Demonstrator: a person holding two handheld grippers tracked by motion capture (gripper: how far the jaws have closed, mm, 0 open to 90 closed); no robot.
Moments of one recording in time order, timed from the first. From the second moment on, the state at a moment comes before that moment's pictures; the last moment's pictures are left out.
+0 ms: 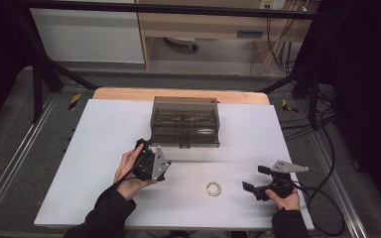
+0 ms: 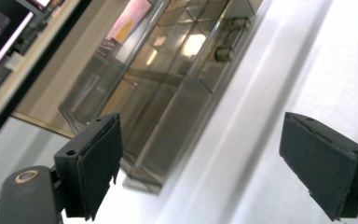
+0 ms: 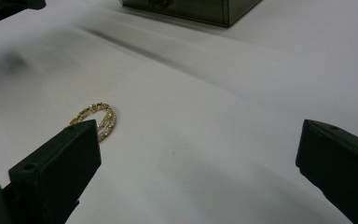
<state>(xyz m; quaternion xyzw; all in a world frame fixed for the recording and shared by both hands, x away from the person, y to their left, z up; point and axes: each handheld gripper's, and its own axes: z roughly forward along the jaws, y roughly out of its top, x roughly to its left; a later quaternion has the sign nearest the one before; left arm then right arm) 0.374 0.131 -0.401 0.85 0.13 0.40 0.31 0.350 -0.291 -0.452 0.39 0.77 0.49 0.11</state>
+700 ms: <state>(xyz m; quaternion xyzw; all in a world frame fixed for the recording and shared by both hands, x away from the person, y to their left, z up) 0.364 0.195 -0.422 0.83 0.28 0.30 0.37 0.351 -0.290 -0.453 0.40 0.77 0.48 0.12</state>
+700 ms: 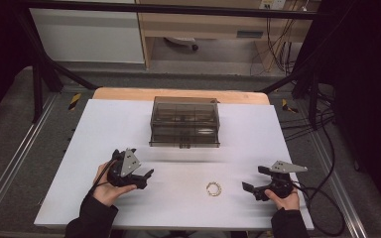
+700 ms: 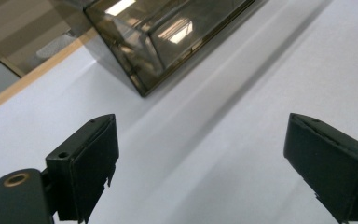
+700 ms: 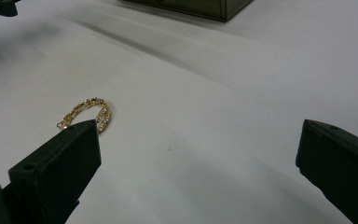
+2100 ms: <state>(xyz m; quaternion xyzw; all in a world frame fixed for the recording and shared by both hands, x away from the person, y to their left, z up) 0.360 0.259 -0.442 0.81 0.36 0.22 0.42 0.349 -0.244 -0.431 0.41 0.79 0.44 0.14</state>
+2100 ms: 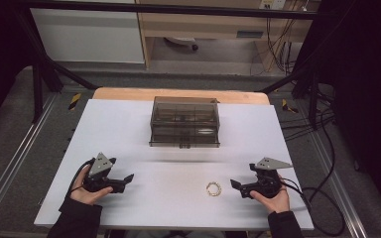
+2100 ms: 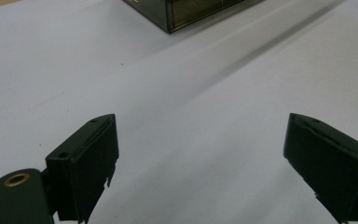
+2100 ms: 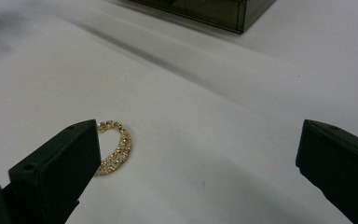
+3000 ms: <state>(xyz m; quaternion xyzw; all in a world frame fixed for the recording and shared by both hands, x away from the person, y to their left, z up) 0.361 0.263 -0.443 0.80 0.37 0.20 0.42 0.348 -0.199 -0.427 0.41 0.80 0.42 0.11</state>
